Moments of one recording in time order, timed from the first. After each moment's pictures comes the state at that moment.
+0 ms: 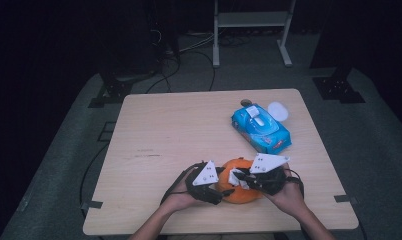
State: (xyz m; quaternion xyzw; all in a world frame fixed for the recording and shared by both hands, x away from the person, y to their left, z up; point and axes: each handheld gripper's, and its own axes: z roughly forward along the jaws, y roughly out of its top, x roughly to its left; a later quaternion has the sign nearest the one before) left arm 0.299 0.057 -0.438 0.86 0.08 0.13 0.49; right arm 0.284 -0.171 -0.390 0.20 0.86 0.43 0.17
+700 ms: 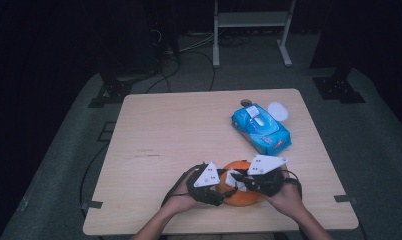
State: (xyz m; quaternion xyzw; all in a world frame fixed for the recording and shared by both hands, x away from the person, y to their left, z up) left arm 0.293 0.054 -0.436 0.86 0.09 0.12 0.49; right arm 0.280 -0.166 -0.390 0.20 0.86 0.43 0.17
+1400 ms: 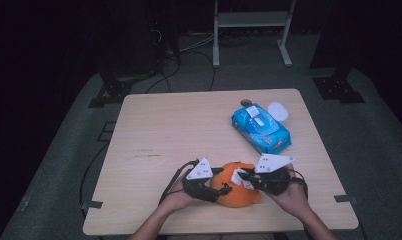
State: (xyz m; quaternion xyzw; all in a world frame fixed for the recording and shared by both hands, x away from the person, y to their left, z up) left arm 0.305 0.068 -0.441 0.85 0.14 0.07 0.51; right arm 0.285 -0.185 -0.399 0.22 0.86 0.43 0.17
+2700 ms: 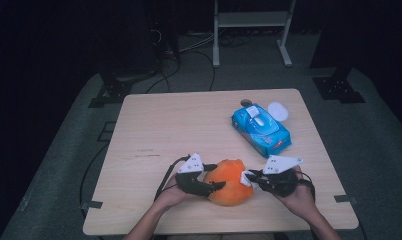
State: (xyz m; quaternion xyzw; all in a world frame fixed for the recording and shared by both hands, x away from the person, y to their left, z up) left arm 0.317 0.084 -0.445 0.83 0.16 0.06 0.53; right arm 0.284 -0.201 -0.407 0.23 0.86 0.42 0.16
